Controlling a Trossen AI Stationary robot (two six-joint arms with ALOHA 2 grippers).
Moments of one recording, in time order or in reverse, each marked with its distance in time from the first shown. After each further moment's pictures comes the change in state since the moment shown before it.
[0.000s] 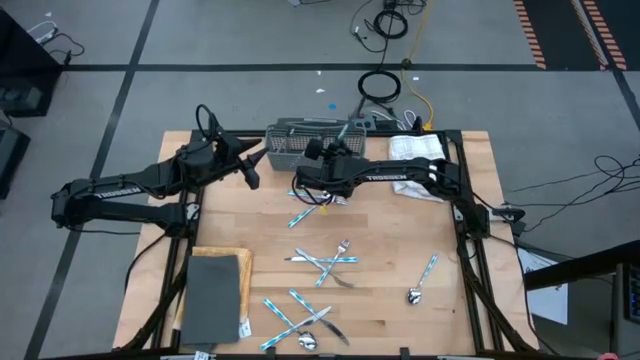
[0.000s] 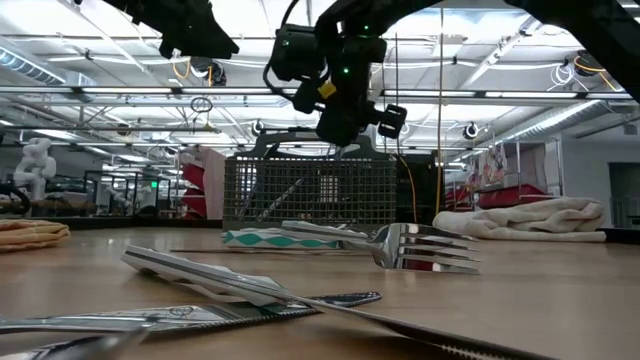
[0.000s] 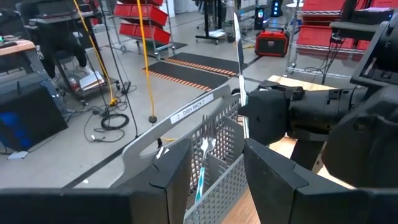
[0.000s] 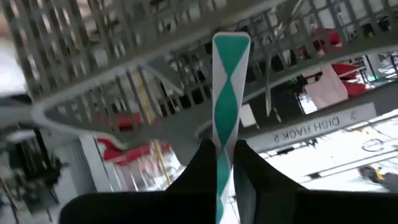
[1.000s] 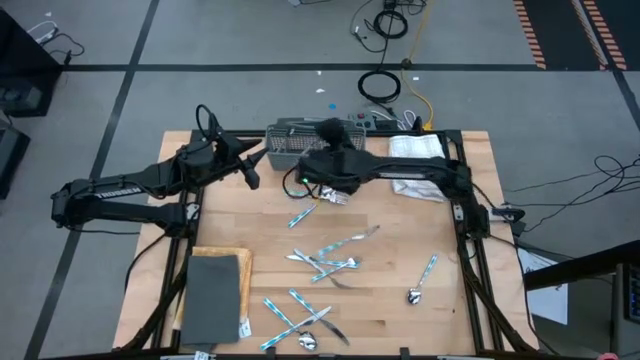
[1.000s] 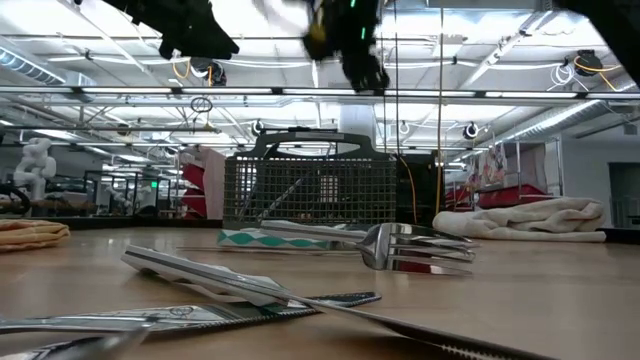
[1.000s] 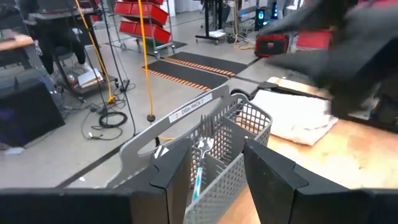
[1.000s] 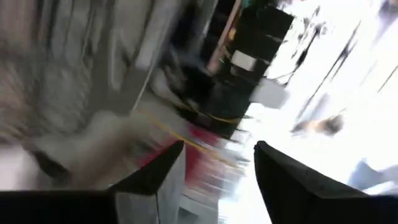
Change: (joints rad) left arm 0.000 0.000 -0.001 0.001 0.001 -0.029; right arm 0.071 -0.106 0.187 -0.150 0.107 0.767
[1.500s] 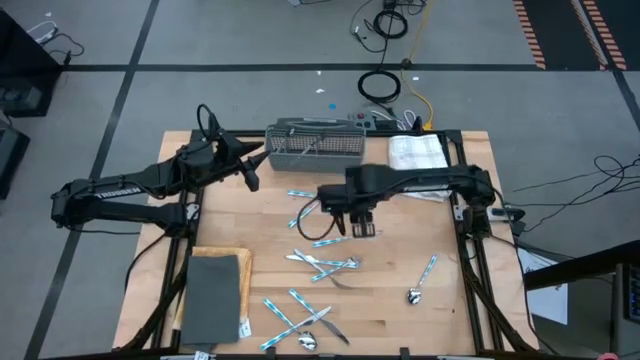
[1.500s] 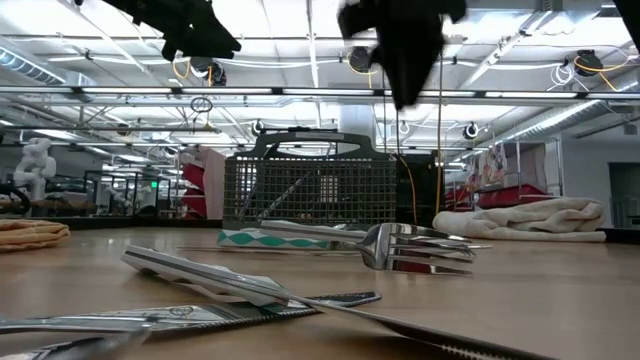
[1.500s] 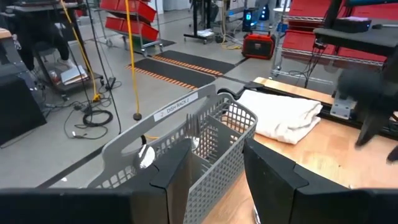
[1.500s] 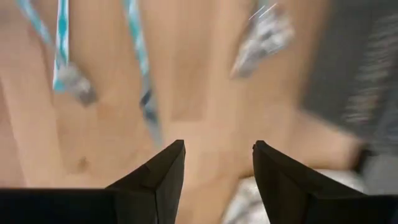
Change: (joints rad) left arm 0.000 0.000 0.000 0.000 0.053 -0.025; right arm 0.113 -0.119 -0.164 -0.323 -1.137 0.568
